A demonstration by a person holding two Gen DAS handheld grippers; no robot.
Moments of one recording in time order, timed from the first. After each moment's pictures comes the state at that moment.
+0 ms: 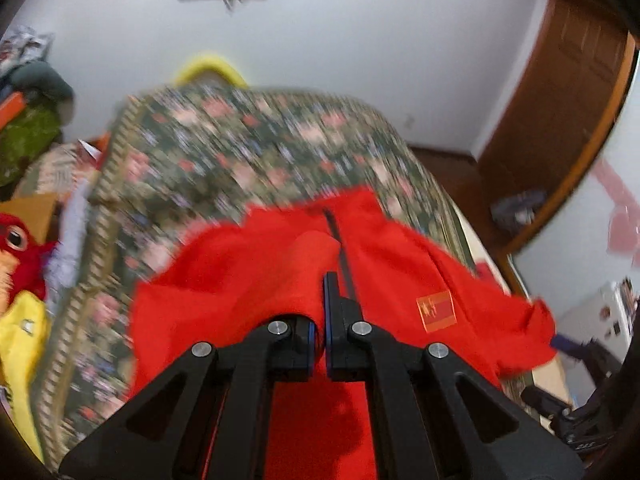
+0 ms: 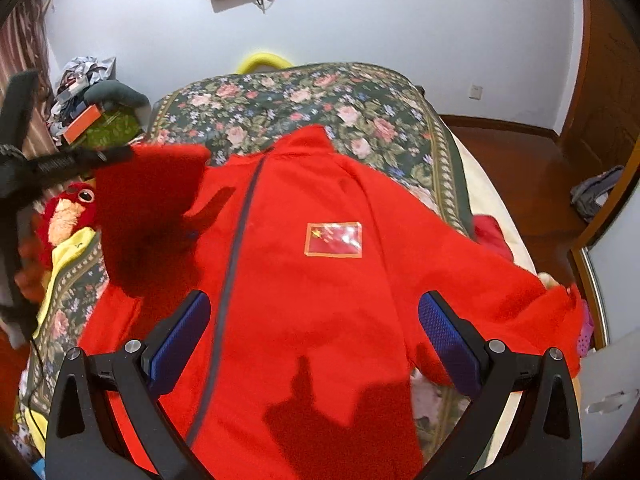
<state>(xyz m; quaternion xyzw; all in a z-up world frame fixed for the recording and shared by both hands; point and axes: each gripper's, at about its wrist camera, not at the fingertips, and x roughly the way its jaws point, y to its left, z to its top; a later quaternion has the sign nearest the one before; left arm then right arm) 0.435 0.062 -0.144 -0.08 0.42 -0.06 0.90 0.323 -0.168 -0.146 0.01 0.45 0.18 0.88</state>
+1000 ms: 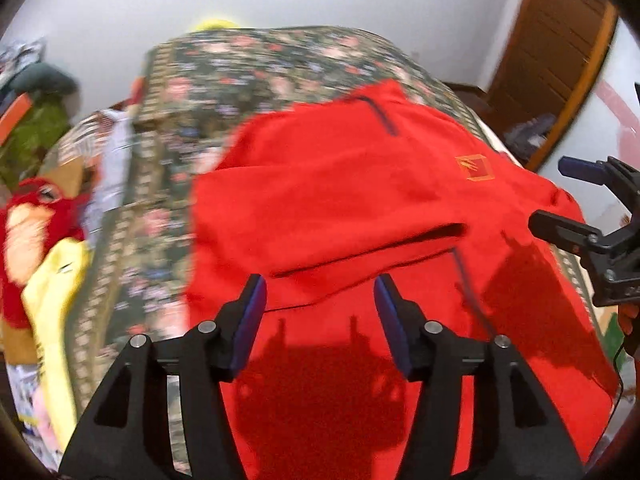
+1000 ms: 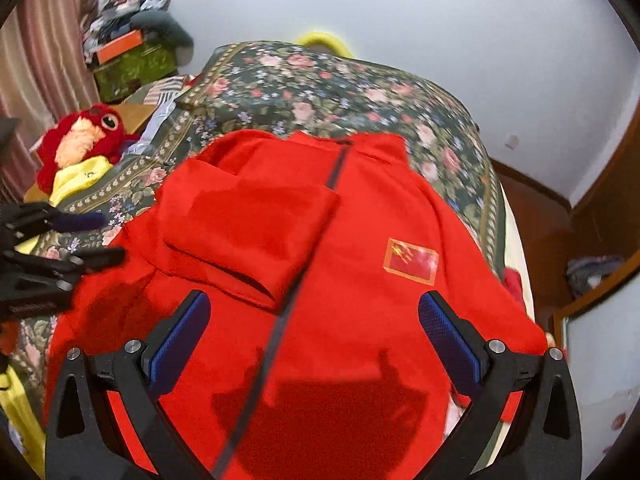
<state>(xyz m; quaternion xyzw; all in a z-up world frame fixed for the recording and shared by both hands) 0.319 0.133 -0.187 -0.01 0.48 -0.04 0.88 0.302 -0.060 -0.139 -0.14 0.44 0.22 0.86</state>
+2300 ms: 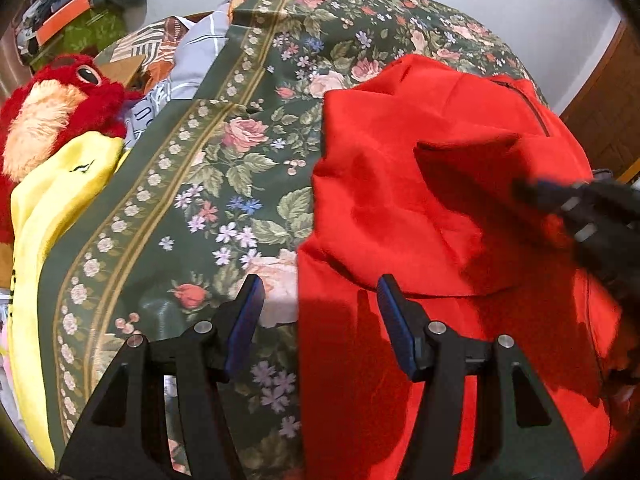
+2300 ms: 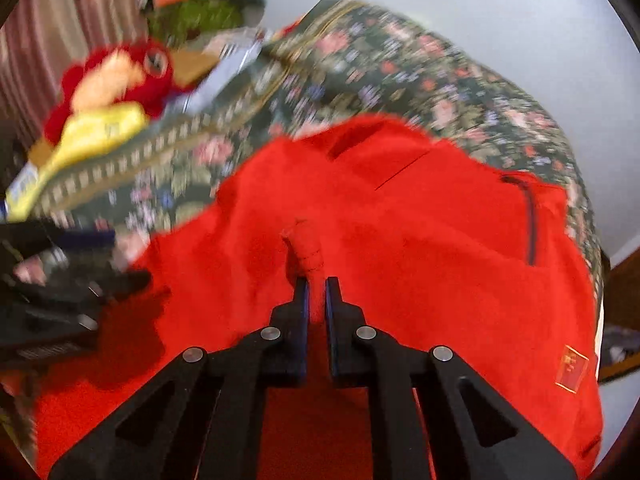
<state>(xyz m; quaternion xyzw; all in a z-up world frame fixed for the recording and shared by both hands) 0.334 0.238 -0.287 -0.10 0.52 0.05 0.84 0.331 0.093 -0.211 -0.19 0.44 0.30 0.83</state>
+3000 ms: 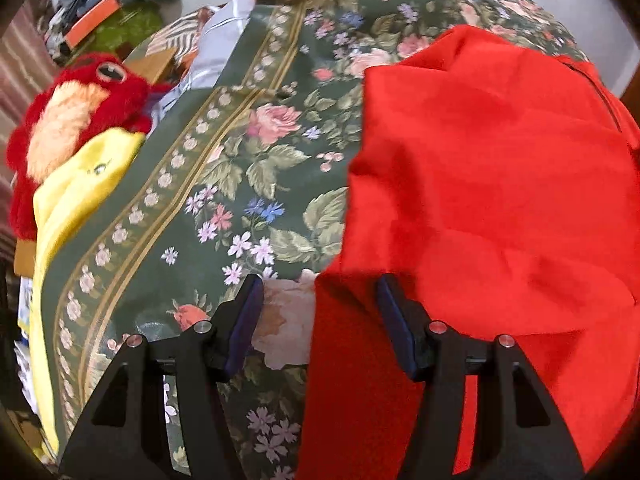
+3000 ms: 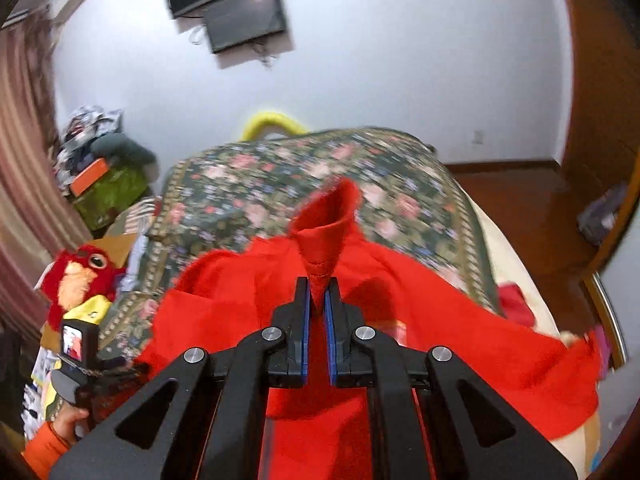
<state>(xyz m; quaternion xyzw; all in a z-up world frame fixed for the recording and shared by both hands) 0.366 0.236 -0.316 -0.06 0.55 0.16 0.82 0.351 -0.129 -0.109 0.05 0.36 0.16 0.92</state>
